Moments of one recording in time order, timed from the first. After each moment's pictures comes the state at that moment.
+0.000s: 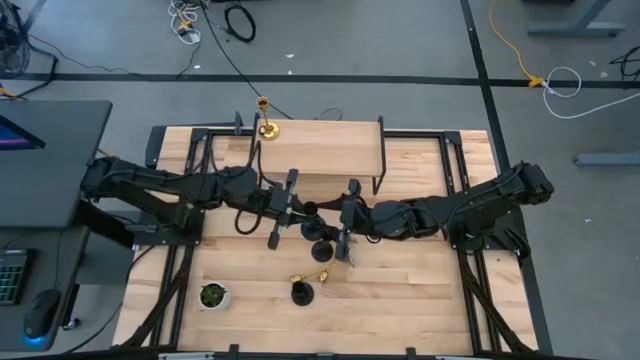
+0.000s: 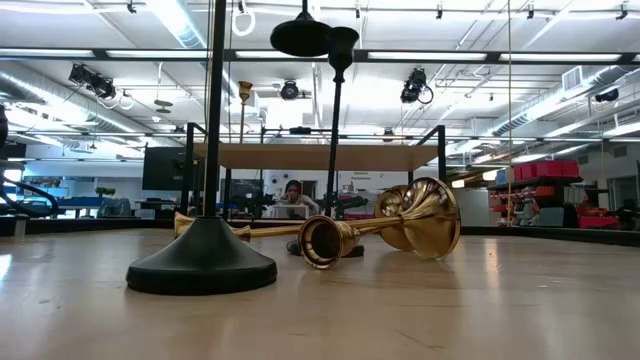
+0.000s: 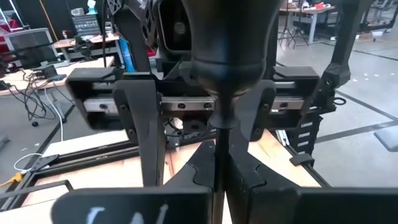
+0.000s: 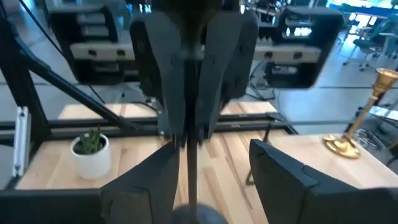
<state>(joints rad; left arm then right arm) -0.11 1.28 1.04 0.13 0.08 0.12 0.29 1.53 1.25 0.07 0.49 0.01</state>
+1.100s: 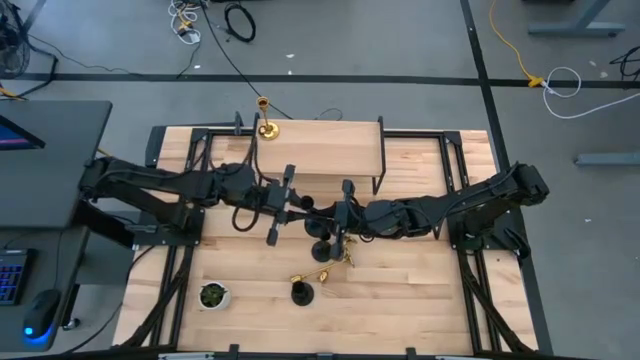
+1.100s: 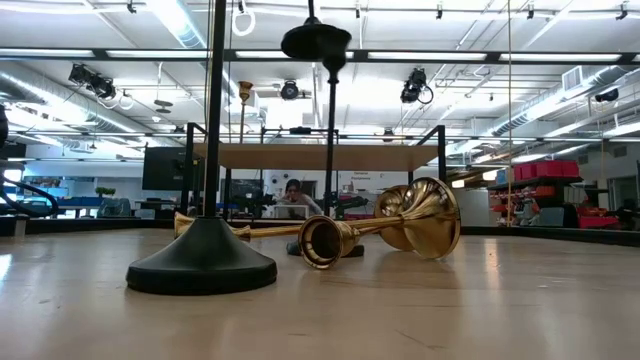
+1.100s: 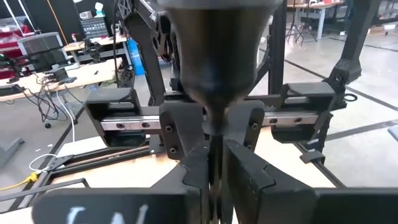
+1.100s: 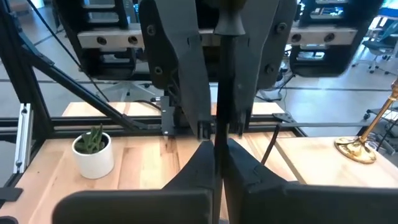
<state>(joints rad) -0.11 1.25 1.04 0.12 0.07 0.15 0.27 1.56 1.25 0.11 0.45 -0.01</state>
